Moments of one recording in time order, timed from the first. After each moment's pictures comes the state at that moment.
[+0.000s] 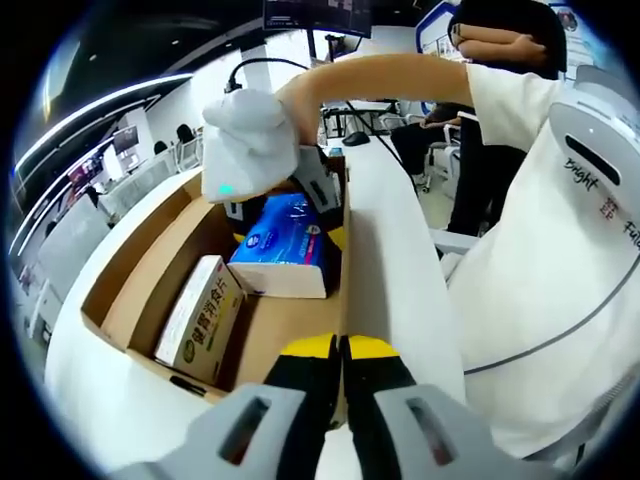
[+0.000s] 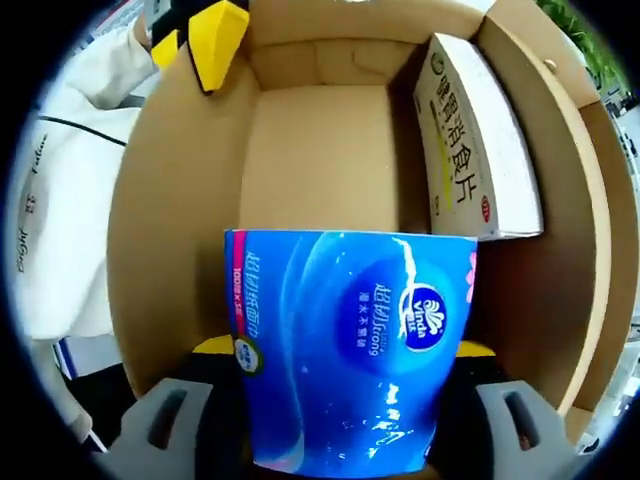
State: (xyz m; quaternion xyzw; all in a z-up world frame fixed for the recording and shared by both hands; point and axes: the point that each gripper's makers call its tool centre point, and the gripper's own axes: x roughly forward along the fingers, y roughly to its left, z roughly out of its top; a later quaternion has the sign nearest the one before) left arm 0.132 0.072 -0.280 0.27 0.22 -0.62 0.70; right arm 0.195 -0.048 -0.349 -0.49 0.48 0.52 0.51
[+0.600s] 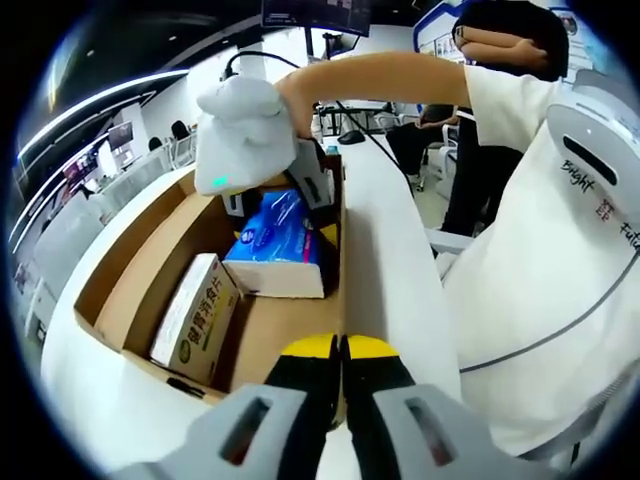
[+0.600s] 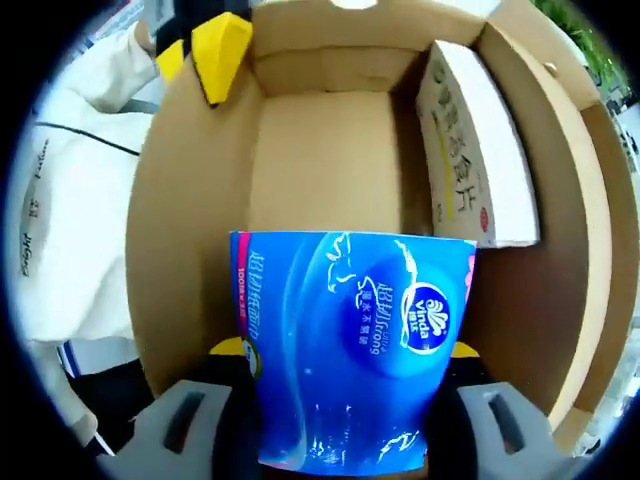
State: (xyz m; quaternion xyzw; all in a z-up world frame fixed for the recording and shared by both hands) left arm 0.131 0.071 -0.280 0.26 0.23 -0.63 0.69; right arm 0.186 -0.042 -0.341 -0.48 0.48 0.53 0.50
